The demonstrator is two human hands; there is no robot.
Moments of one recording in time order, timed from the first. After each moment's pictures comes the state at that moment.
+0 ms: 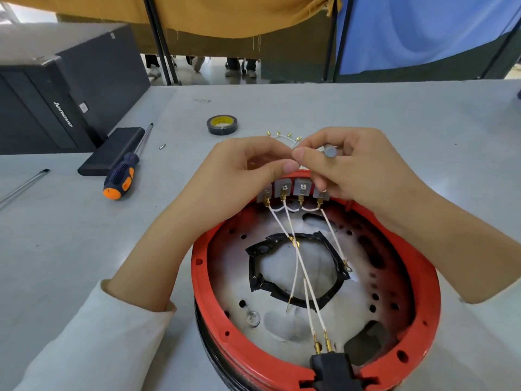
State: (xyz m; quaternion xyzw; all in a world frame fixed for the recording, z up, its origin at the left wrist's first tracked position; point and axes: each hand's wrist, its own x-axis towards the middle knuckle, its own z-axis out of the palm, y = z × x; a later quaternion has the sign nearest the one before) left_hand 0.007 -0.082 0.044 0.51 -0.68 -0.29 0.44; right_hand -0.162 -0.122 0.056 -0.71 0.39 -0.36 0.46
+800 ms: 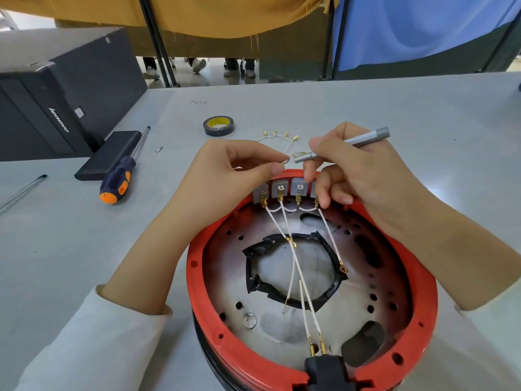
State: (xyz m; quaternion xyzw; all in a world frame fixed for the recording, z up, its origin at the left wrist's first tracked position) left_hand 0.007 -0.083 0.042 0.55 -0.64 -0.26 0.47; right_hand -0.168 -0.125 0.049 -0.62 0.35 -0.42 0.56
